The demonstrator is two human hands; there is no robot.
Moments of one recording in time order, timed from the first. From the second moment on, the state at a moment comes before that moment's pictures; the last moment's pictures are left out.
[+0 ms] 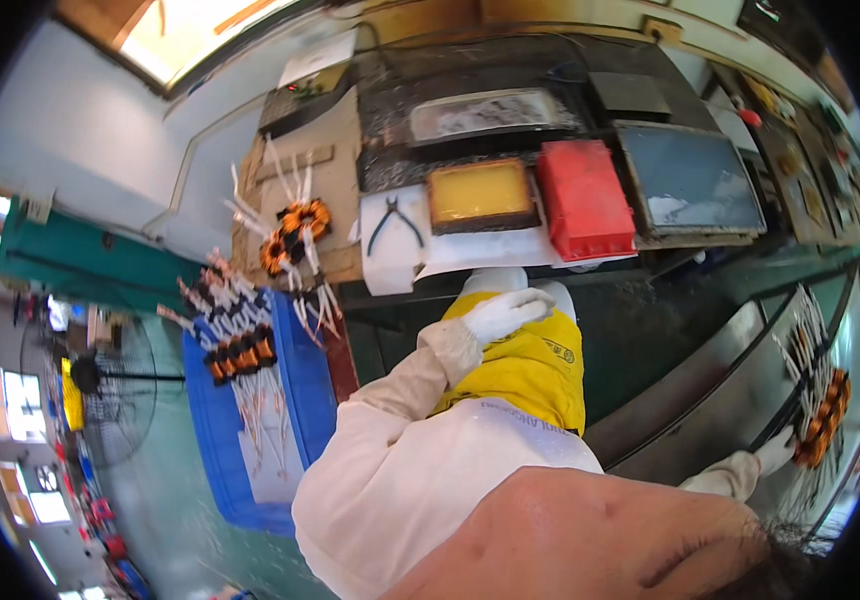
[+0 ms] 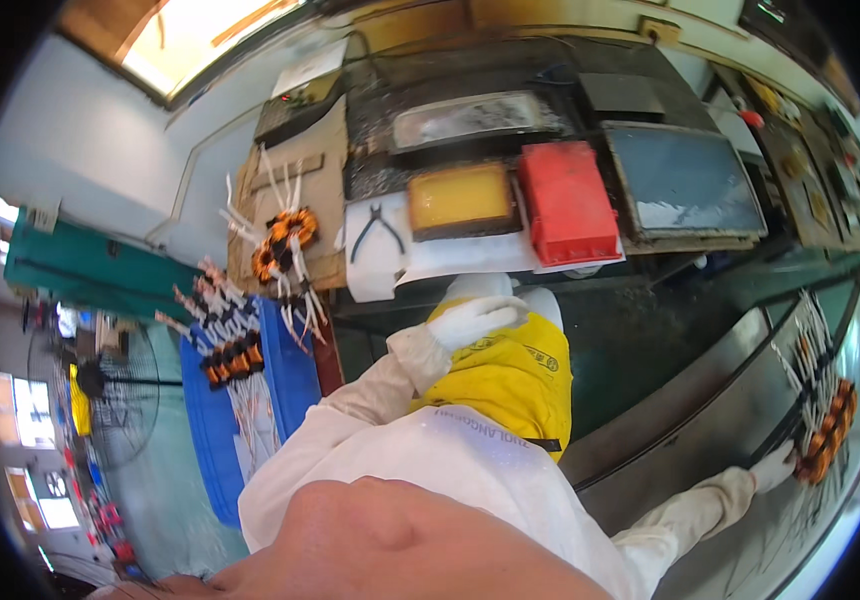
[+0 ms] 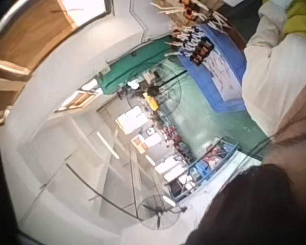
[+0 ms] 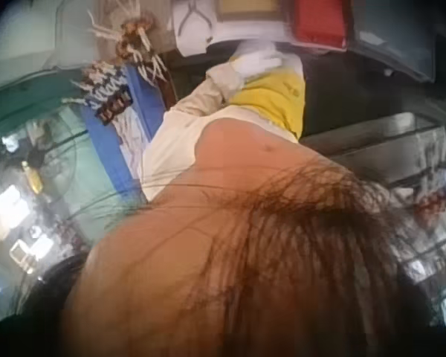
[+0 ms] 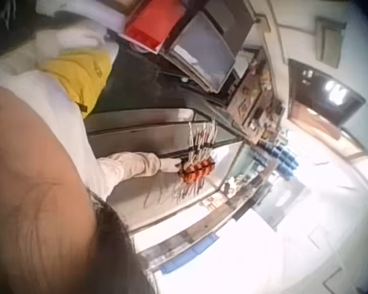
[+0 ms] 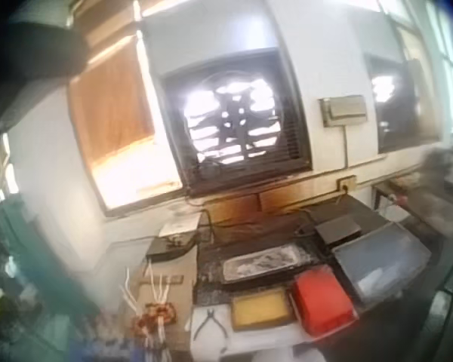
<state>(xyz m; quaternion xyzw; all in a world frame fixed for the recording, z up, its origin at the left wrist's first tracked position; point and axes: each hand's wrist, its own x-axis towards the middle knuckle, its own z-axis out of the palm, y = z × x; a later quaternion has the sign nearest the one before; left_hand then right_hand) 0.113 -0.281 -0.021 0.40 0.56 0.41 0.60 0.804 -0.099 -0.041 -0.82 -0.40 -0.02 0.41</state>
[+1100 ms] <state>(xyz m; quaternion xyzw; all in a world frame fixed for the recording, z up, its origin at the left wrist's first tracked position) -0.102 -0.452 -0.116 0.08 0.96 0.27 0.03 0.469 -0.153 -0.057 -0.60 -0.73 0.20 0.27</state>
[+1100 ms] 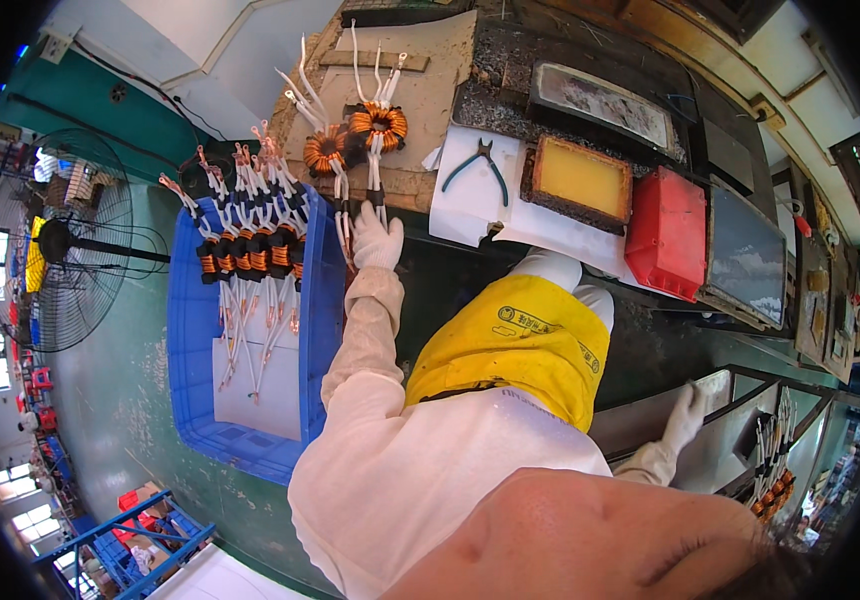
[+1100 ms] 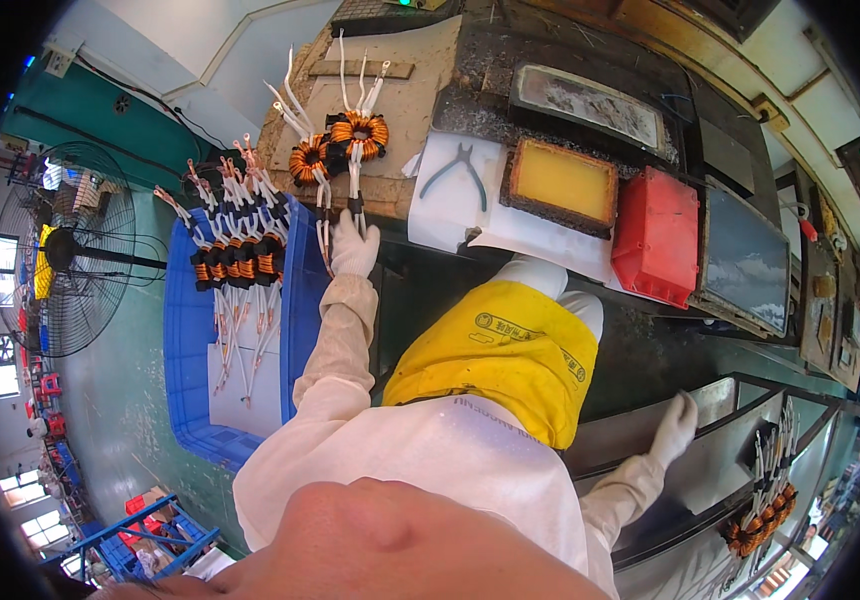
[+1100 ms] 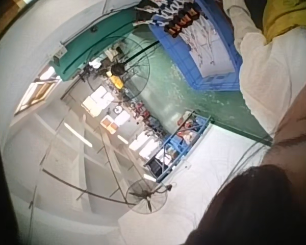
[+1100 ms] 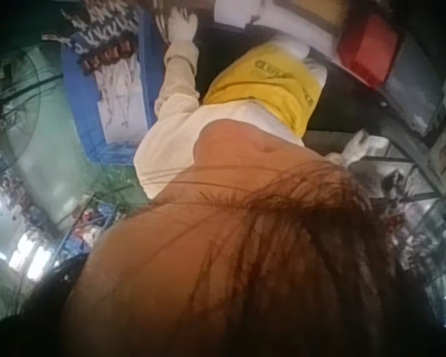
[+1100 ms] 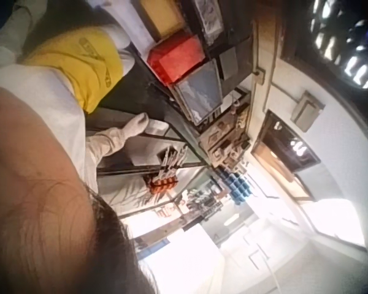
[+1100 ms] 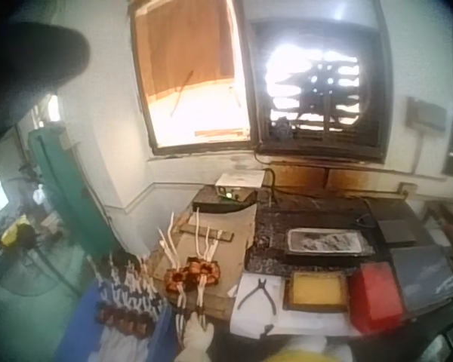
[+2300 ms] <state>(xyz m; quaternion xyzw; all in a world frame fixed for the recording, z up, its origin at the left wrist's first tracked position) -0.127 -0.452 -0.151 -0.17 0.46 0.78 0.38 0.171 -0.310 -0.110 -0.25 -0.52 0.81 -0.02</state>
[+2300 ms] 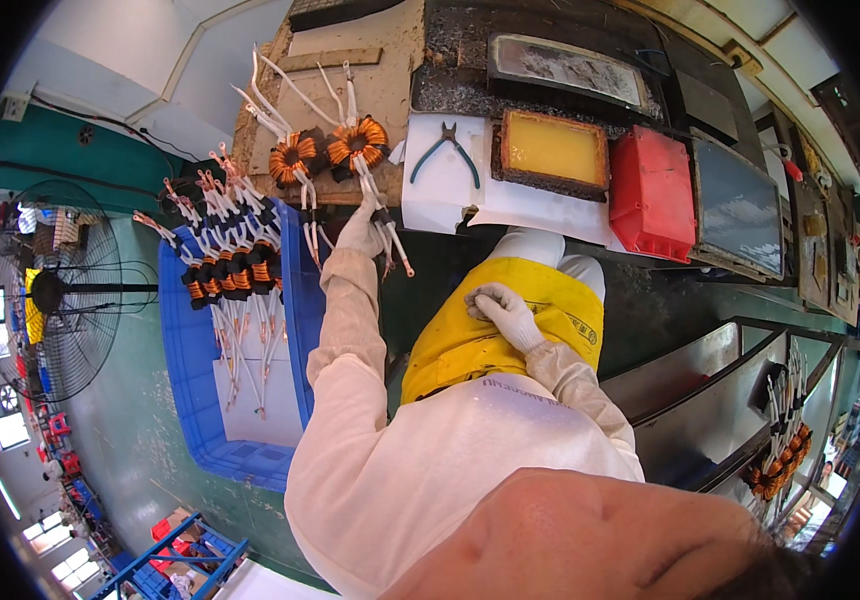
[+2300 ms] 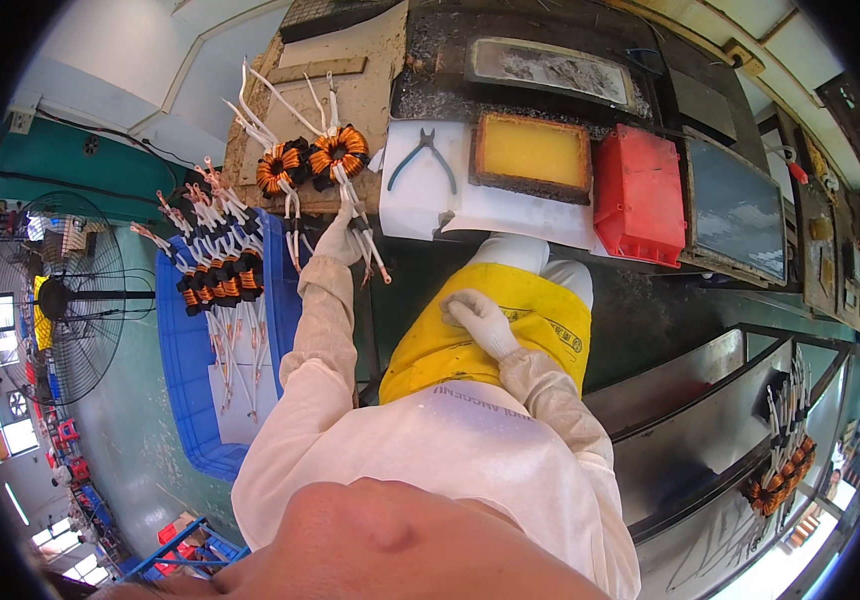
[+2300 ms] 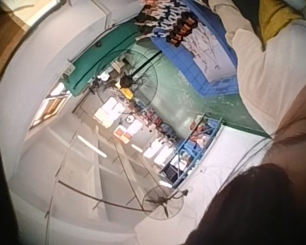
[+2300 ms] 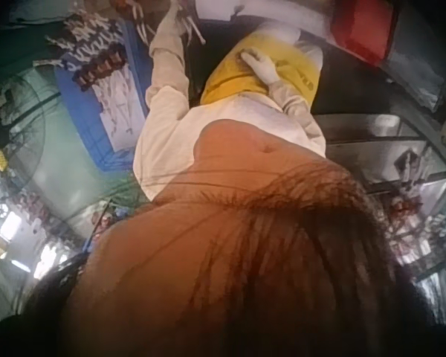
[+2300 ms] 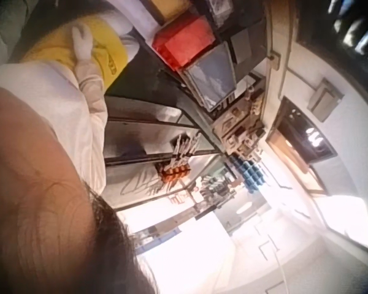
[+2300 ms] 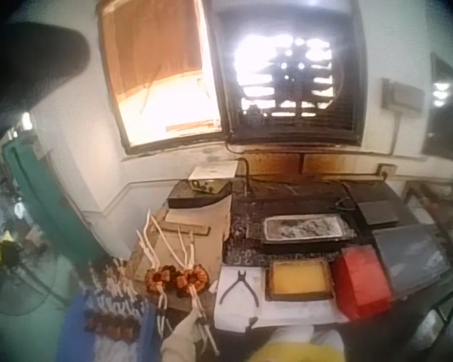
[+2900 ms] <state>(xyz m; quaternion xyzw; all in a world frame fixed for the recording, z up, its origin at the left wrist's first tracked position) -0.139 -0.460 -0.132 -0.10 0.50 0.75 0.41 0.177 -0.308 -0.118 -0.25 -0.52 0.82 -0.03</state>
